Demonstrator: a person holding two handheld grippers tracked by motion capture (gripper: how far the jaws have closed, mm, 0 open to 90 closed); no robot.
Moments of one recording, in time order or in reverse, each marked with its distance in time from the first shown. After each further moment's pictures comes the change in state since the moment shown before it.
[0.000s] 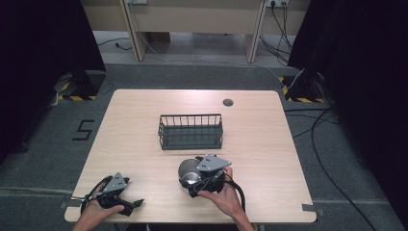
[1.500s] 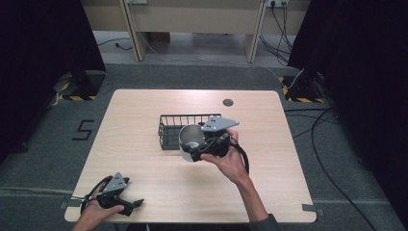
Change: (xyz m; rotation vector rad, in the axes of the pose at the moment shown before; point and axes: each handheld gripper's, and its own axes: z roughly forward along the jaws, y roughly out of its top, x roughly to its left) left arm 0.000 0.000 0.000 -0.002 0.000 -0.001; right arm -0.051 0.095 -0.022 -0.050 -0.024 0.006
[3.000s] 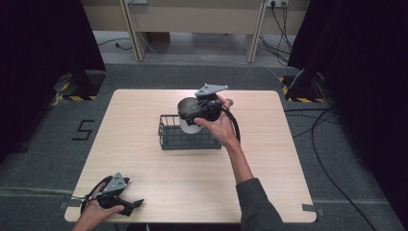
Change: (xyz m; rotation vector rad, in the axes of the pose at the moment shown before) left arm 0.000 0.000 0.000 0.002 -0.003 0.001; right arm -0.072 0.046 0.054 0.051 -0.069 0.045
